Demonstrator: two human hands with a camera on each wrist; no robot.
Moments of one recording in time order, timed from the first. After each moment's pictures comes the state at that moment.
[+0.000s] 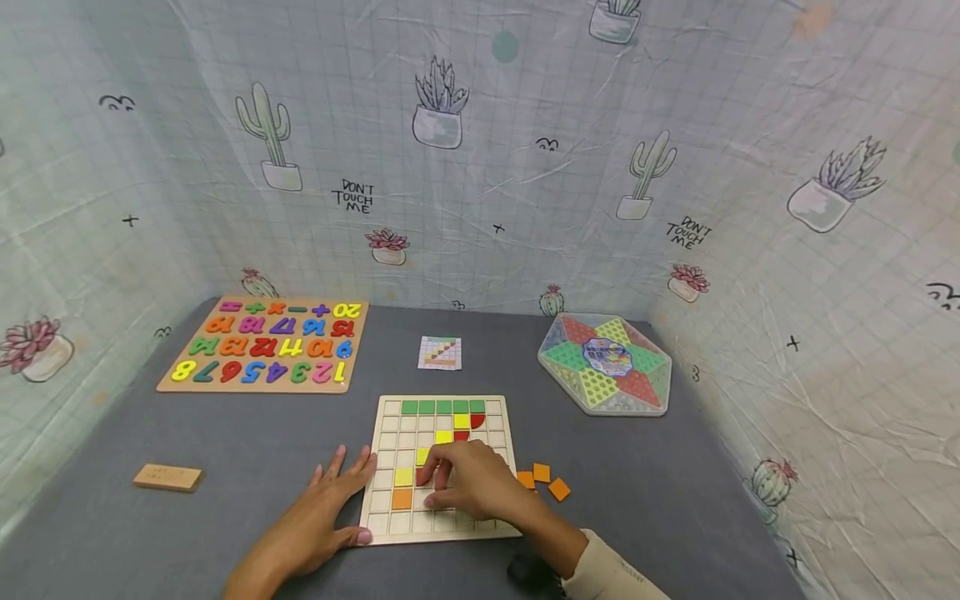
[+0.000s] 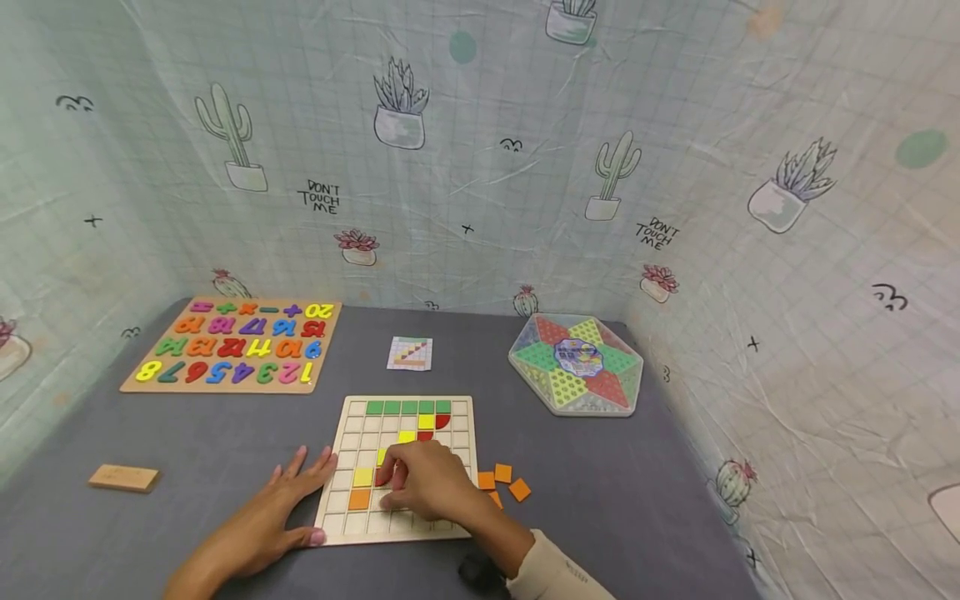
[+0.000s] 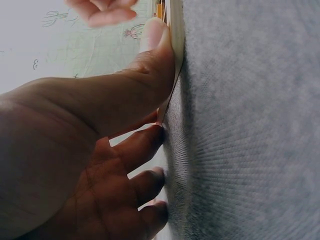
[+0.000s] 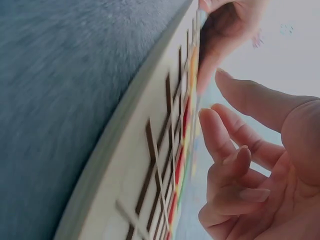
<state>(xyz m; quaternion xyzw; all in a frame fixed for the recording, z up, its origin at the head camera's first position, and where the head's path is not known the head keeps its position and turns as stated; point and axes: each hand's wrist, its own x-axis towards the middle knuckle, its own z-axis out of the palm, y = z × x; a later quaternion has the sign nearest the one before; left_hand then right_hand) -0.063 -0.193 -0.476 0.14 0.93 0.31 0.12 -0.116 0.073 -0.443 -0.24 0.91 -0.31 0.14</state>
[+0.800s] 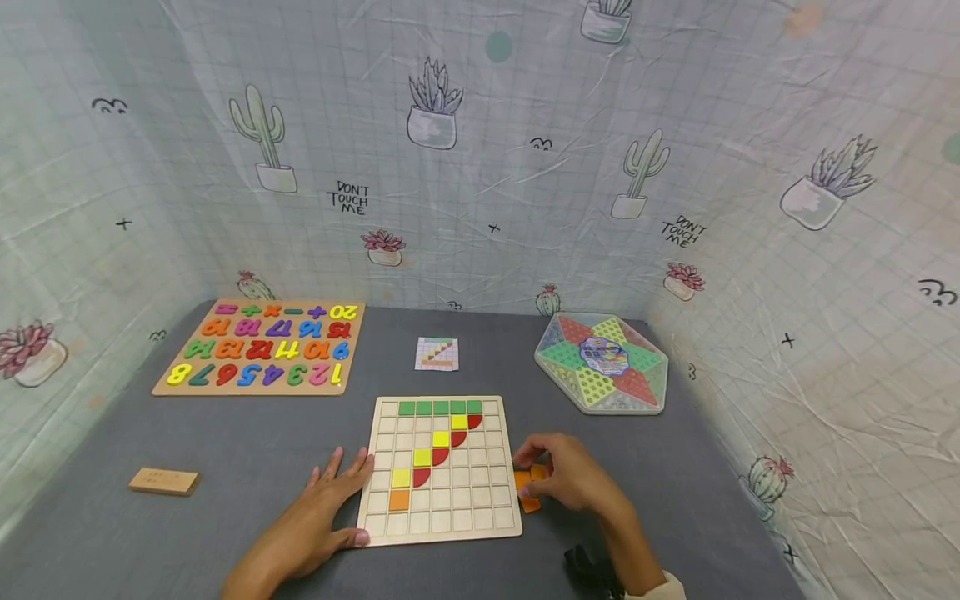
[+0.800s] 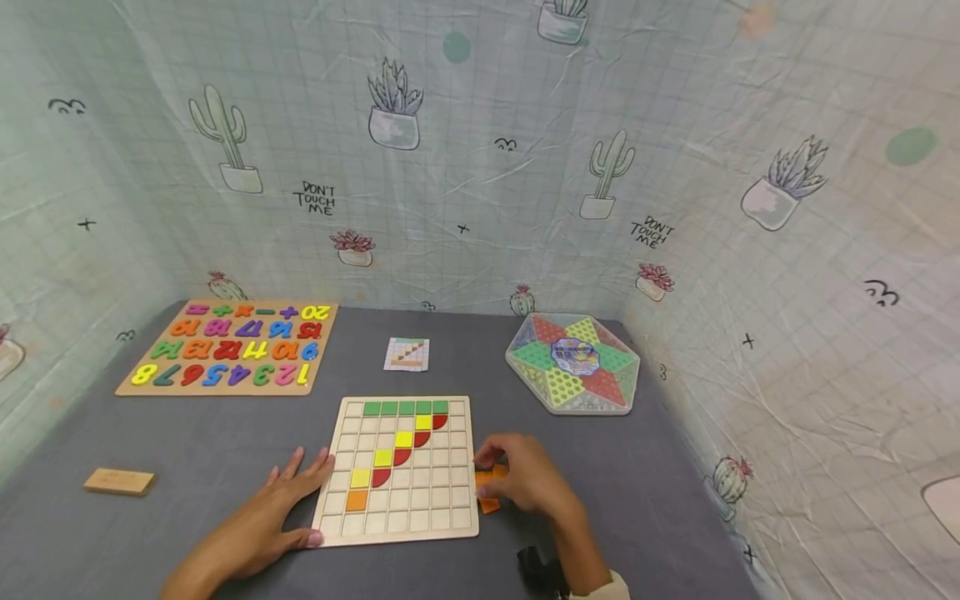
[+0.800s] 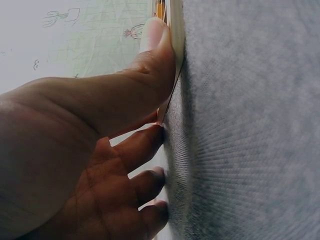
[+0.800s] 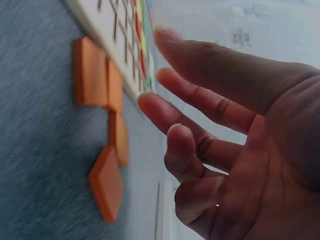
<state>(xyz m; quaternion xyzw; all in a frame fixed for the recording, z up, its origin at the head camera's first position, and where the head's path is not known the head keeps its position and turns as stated) -0.066 -0.190 -0.475 0.13 0.93 0.30 0.14 -0.123 0.198 -0.441 -0.20 0.91 -0.35 0.12</state>
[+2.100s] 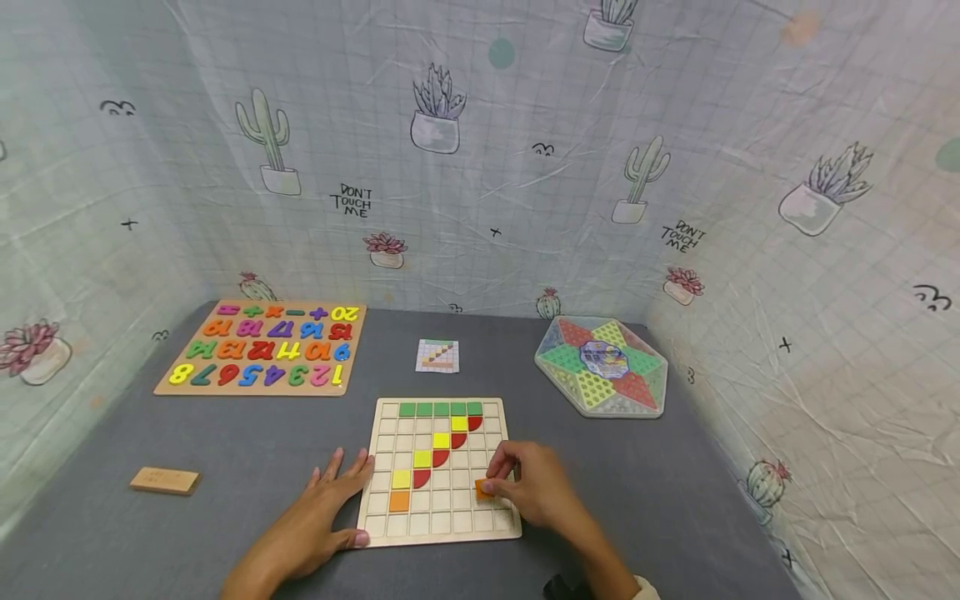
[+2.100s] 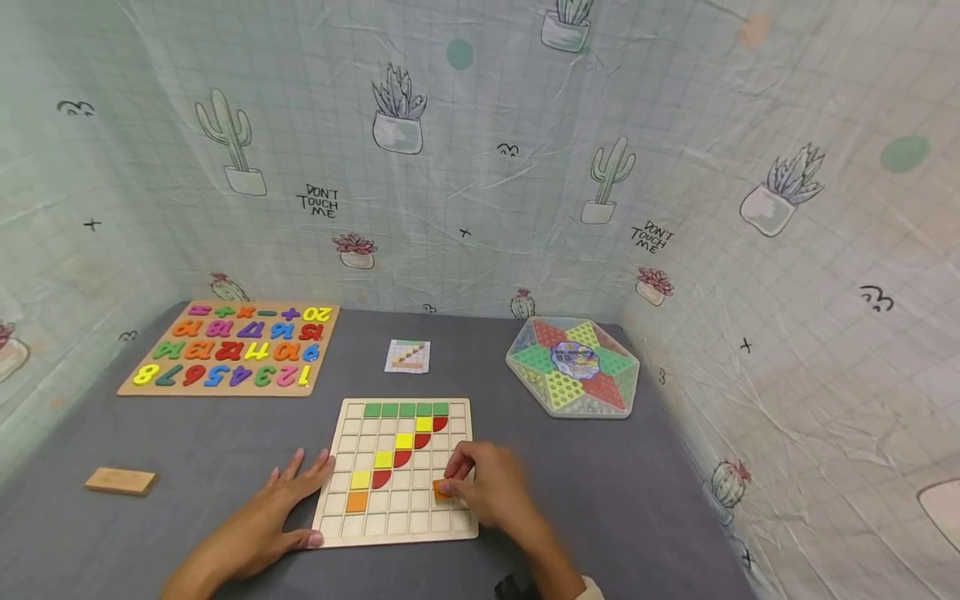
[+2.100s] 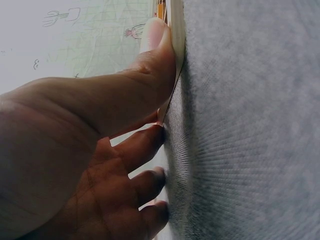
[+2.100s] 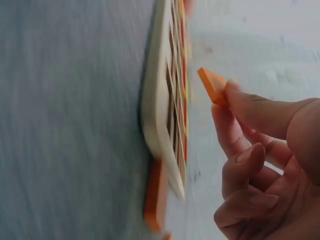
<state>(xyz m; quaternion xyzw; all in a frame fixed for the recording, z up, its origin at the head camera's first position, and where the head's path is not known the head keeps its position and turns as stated) -0.065 -0.190 -0.476 0.13 0.93 0.31 0.14 -0.107 0.150 -0.455 -0.15 0.91 -0.37 0.05</state>
